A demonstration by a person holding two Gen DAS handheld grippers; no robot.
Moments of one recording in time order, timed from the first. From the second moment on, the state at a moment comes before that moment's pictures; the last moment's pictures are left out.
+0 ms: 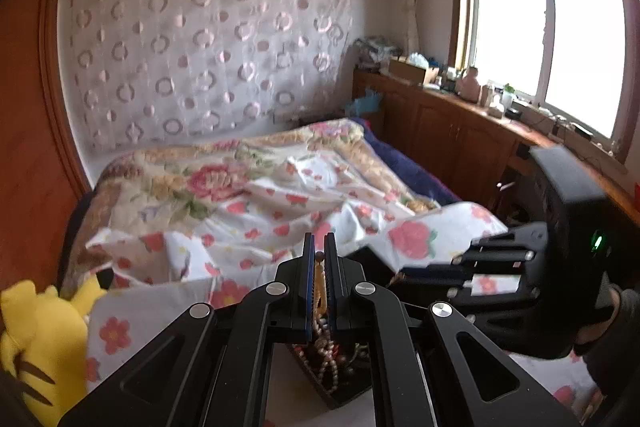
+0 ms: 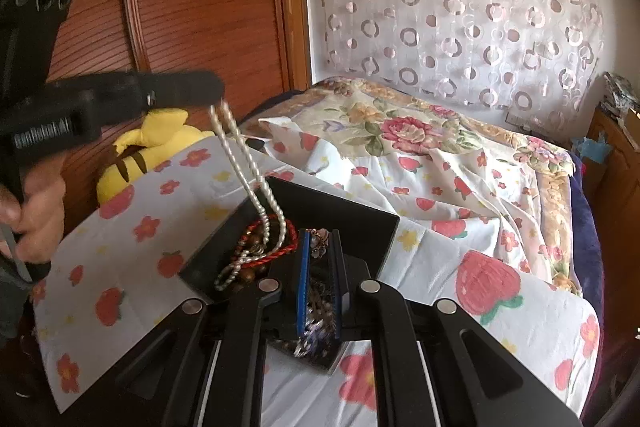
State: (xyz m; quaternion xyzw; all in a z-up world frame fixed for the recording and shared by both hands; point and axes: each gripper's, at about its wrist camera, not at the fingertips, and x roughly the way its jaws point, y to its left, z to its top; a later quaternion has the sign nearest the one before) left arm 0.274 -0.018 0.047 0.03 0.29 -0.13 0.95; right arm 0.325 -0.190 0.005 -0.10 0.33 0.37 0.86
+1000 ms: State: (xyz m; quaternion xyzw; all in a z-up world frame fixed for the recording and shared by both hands) left arm 0.240 -0.020 0.008 0.03 0.31 -0.10 0.95; right arm 0.297 -0.220 0.019 -0.05 0.33 0.31 0.89
